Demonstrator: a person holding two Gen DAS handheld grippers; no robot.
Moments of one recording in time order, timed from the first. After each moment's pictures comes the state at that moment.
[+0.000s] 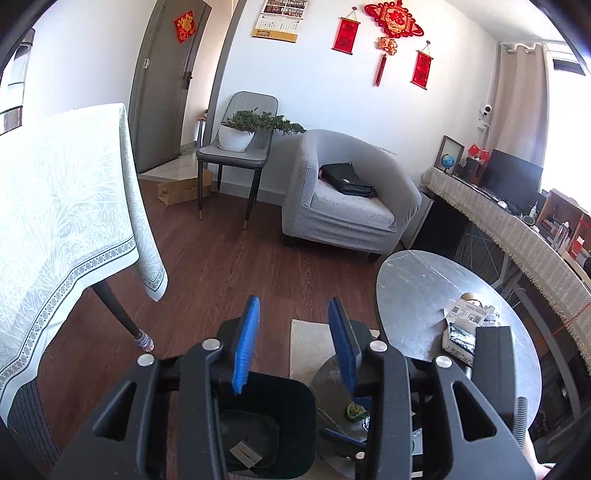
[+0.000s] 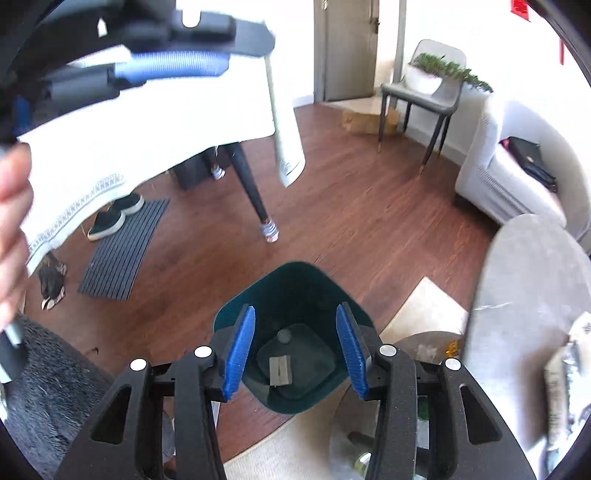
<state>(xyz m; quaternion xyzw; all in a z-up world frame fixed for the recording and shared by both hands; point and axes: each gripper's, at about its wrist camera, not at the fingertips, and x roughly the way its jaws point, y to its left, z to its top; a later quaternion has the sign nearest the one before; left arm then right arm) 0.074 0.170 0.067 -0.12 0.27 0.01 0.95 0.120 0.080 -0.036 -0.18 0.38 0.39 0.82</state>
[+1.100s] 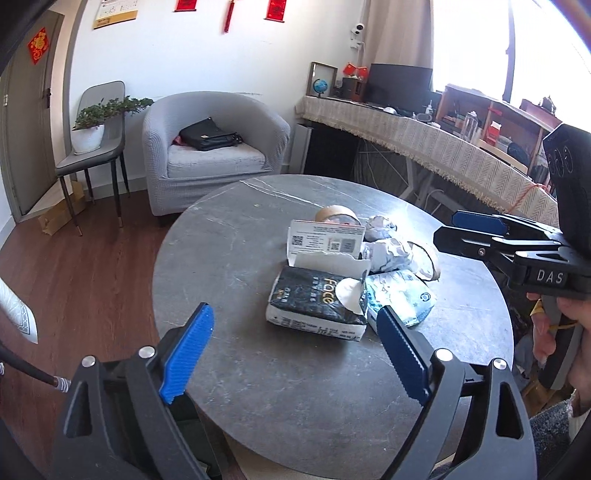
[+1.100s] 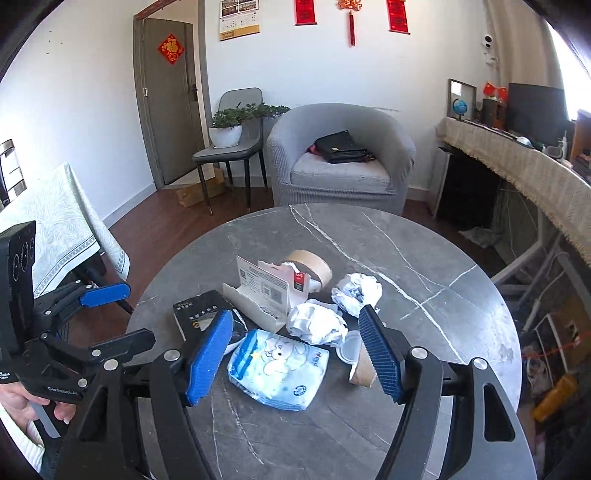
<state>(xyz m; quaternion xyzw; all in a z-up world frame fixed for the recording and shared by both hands) 0.141 -0.031 0.009 -0.01 0.33 -0.22 0.92 0.151 -0.183 0.027 -0.02 0.32 0.14 0.94</state>
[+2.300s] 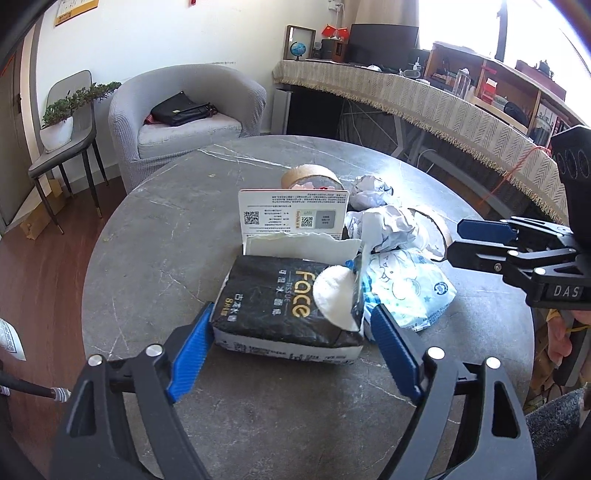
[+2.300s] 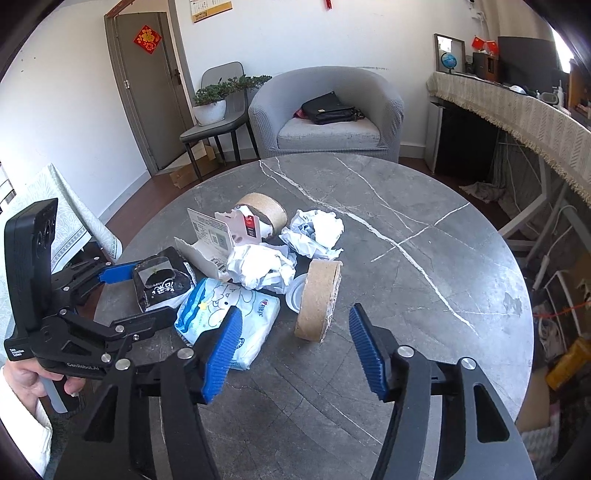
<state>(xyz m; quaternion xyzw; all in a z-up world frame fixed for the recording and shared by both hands) 0.184 -0.078 -0.021 0.03 0.38 -0.25 0.89 0.158 -0.229 -0.014 0.01 0.38 0.13 0.91</state>
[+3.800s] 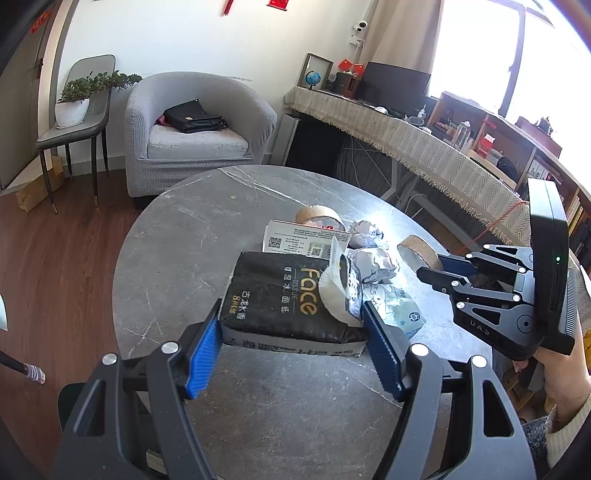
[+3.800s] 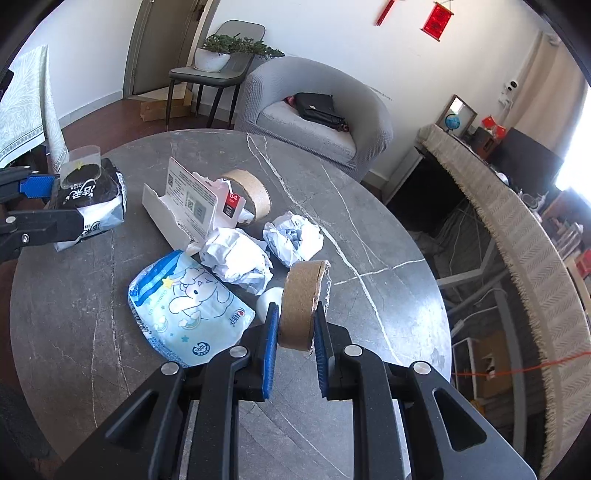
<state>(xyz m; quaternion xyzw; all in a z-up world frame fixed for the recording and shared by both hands) 0.163 -0.032 0.006 -0.06 0.35 -0.25 0.90 0.157 -0.178 -0.009 -0.22 0.37 0.04 0.90</state>
